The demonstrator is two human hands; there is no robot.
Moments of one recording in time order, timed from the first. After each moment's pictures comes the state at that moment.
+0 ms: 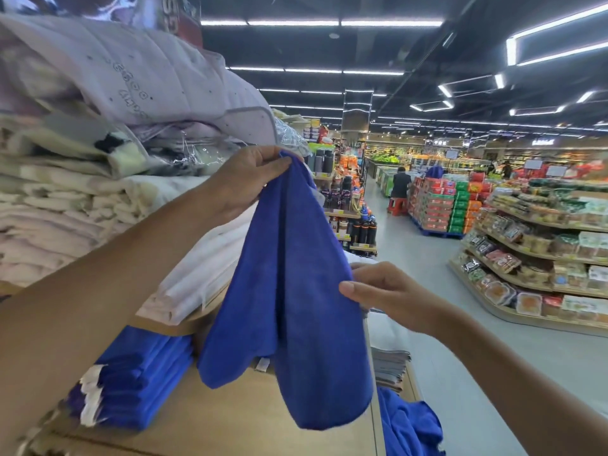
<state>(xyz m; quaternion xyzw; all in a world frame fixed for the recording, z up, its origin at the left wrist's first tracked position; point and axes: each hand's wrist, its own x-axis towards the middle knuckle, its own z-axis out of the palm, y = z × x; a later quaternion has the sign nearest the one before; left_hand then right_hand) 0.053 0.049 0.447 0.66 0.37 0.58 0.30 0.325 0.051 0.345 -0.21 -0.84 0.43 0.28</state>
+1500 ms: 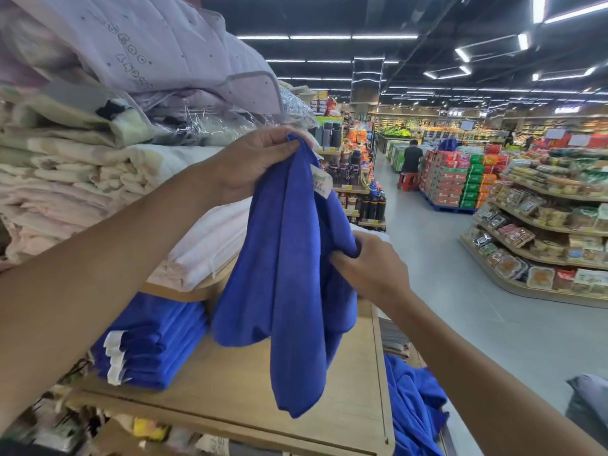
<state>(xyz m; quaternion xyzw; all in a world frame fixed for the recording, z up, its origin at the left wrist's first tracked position) 0.044 0.050 0.428 0.72 0.27 0.49 0.41 0.276 0.068 0.297 -0.50 -0.76 0.12 0.39</state>
